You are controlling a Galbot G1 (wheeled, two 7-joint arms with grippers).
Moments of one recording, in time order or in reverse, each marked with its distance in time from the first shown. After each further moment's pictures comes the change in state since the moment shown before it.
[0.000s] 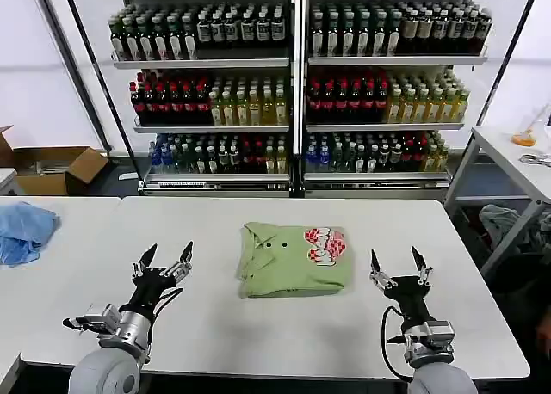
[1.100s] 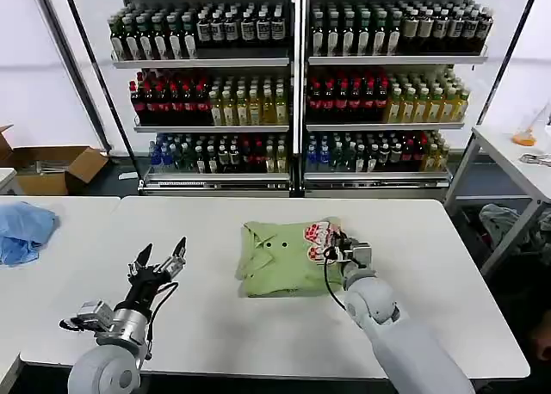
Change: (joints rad) left arm -0.015 -0.037 -0.030 0.013 -0.086 0.002 -0.014; right arm 0.635 0.021 -0.422 -0.483 0.287 -0.304 0.147
